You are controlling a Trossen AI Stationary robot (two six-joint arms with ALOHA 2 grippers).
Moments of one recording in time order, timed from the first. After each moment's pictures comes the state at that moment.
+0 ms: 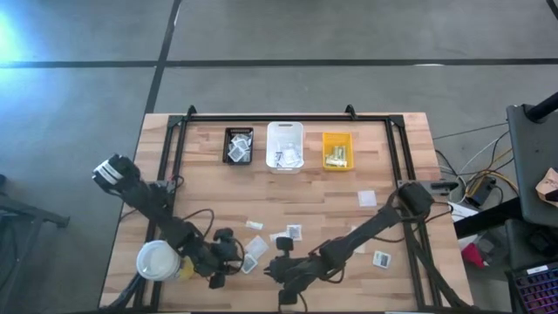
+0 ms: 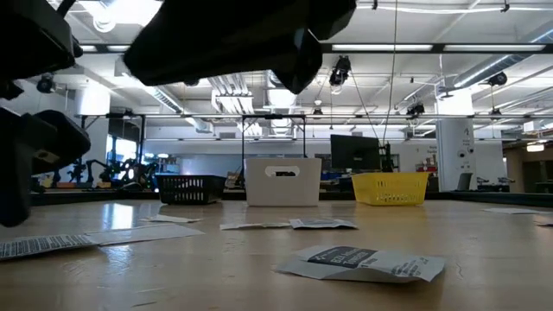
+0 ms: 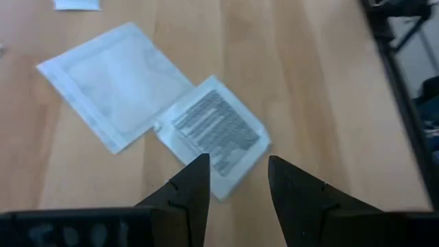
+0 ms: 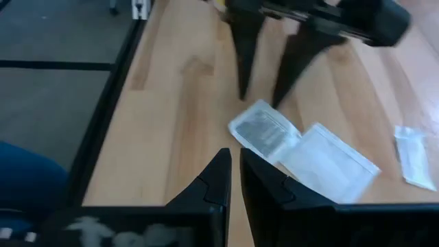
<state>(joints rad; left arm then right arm) -0.77 1.58 0.62 0.17 -0.29 -0.71 0.55 2.15 1.51 -0.03 0.39 0.36</state>
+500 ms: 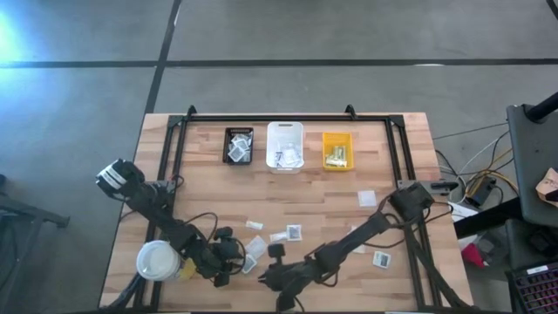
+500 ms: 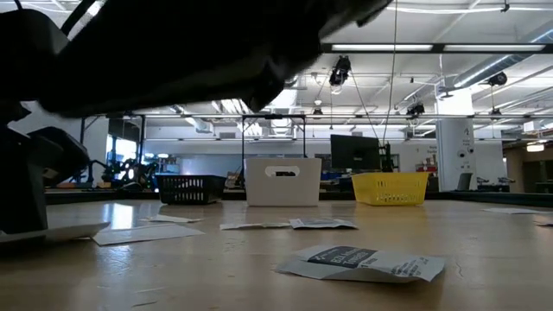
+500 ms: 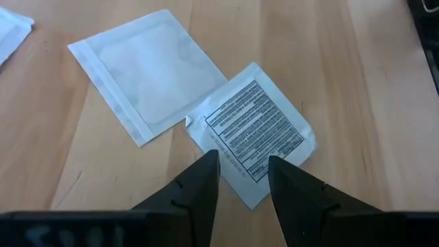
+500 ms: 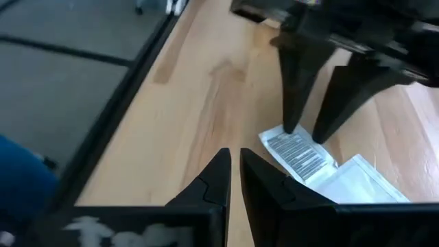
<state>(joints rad) -0.77 1.65 0.62 0.19 -0.35 -0.80 0.55 2.25 1.53 0.13 0.33 0.19</state>
